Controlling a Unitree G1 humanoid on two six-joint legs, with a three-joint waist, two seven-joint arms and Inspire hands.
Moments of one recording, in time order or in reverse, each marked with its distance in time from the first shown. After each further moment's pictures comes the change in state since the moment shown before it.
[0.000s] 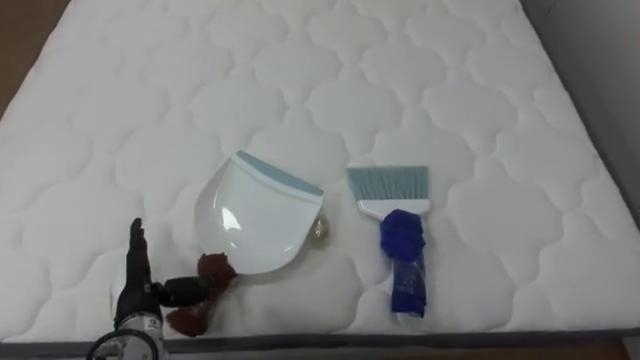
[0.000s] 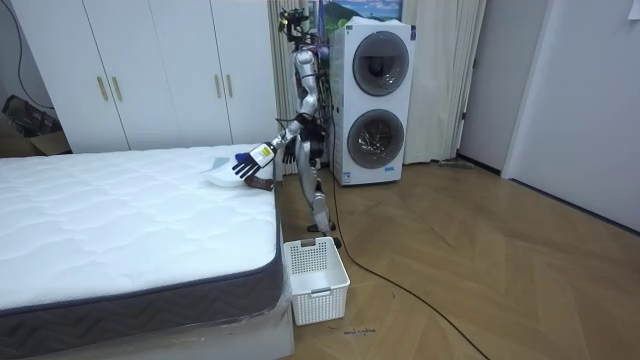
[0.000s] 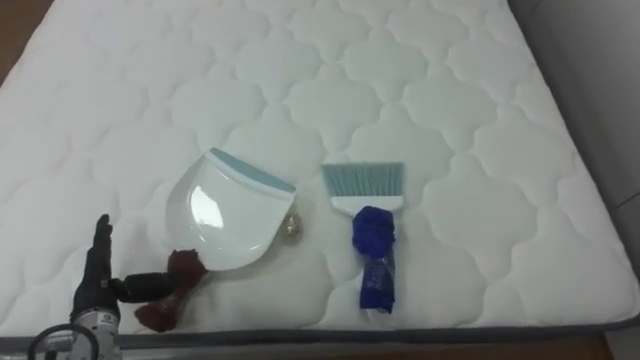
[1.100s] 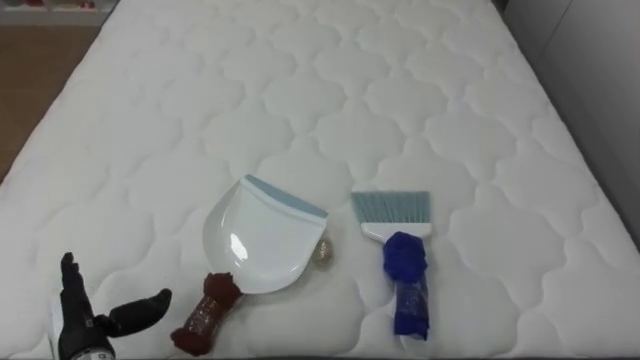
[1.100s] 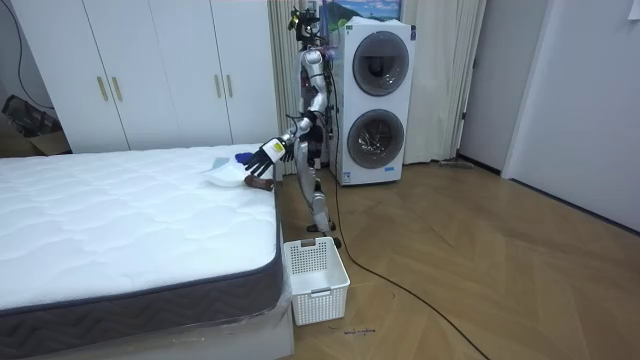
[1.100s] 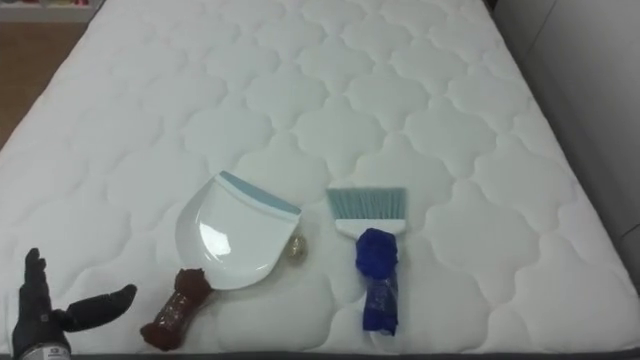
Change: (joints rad) left arm 0.137 -0.012 0.202 -0.116 -0.042 0.002 0.018; right arm 0.089 0.001 -0.081 -0.043 -0.072 -0.011 -0.005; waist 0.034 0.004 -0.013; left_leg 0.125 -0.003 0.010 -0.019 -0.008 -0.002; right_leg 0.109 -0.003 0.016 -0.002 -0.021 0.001
